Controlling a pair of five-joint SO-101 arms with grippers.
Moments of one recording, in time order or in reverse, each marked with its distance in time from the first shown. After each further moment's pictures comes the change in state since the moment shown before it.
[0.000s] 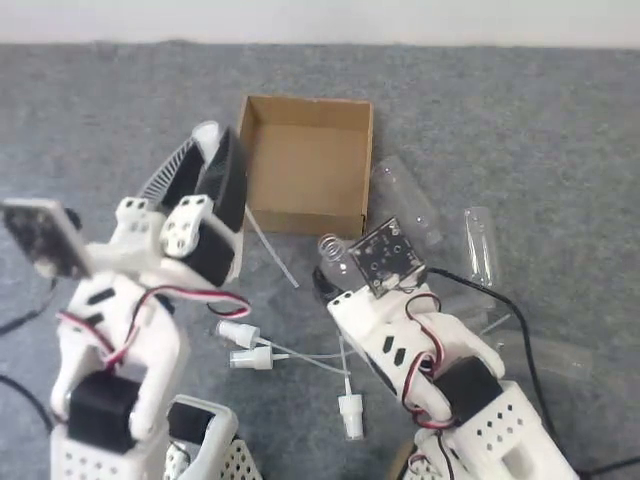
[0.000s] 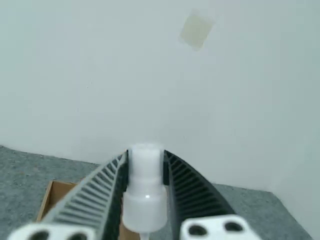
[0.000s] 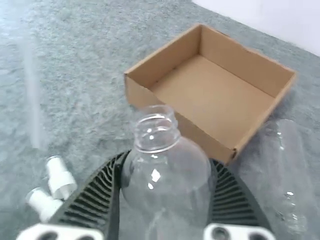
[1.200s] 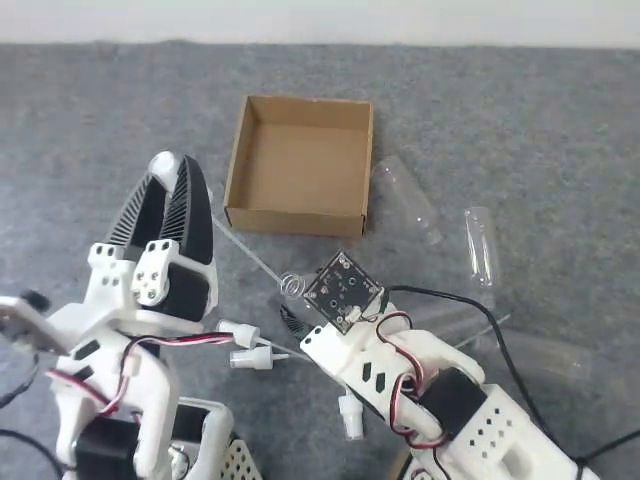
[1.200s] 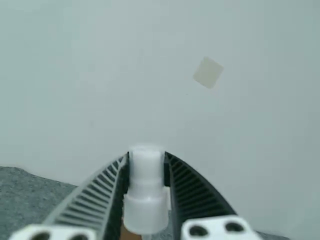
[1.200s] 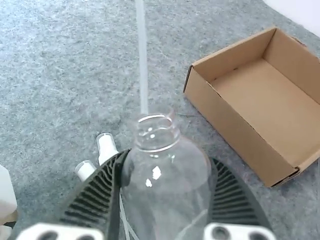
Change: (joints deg) left arm -6.6 -16.8 12.7 -3.6 2.4; right arm -11.1 0.0 1.6 0.2 2.3
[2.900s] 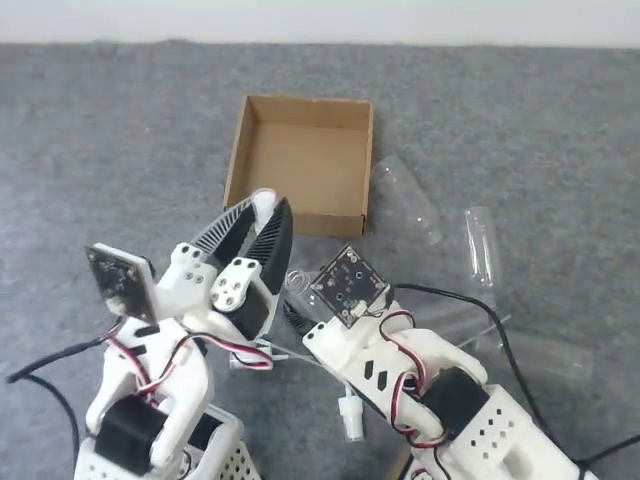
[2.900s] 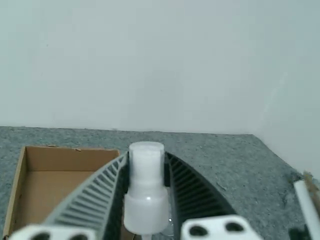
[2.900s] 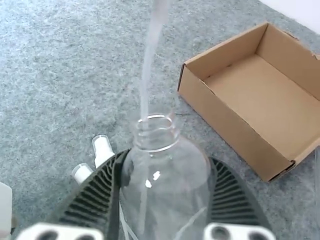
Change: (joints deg) left arm 16.7 0.0 7.2 5.5 -7.1; right arm 1.3 0.0 0.0 0.0 -2.4
